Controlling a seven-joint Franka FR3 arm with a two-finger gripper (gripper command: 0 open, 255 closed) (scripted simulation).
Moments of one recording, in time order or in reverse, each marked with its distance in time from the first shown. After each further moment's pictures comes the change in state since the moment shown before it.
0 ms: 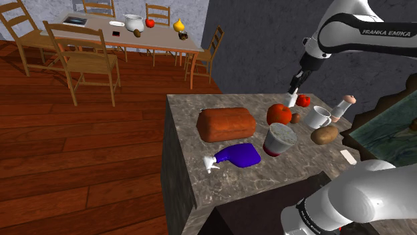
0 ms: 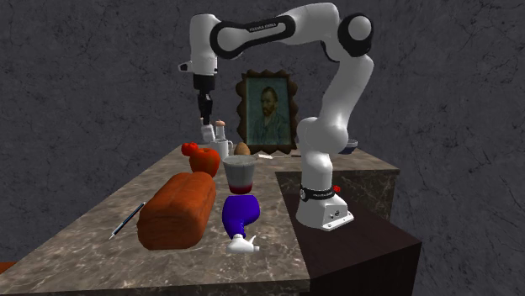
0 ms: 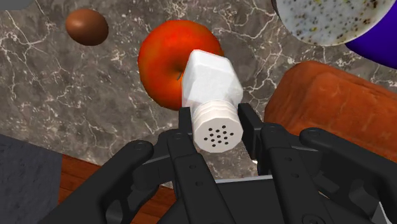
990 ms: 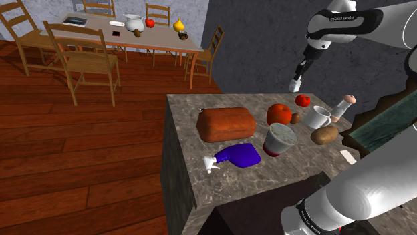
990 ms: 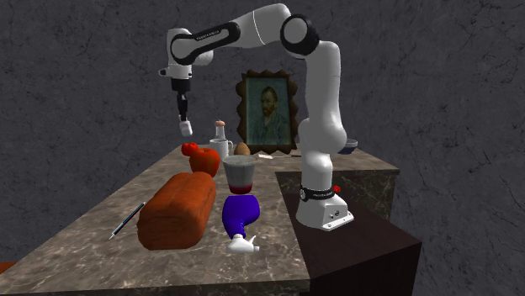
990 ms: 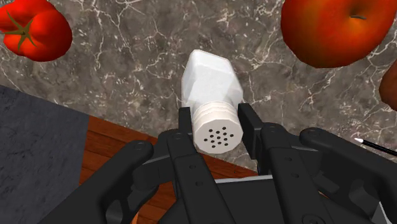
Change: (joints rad) arm -0.061 0.510 -0.232 0.483 0.133 0.055 -0.347
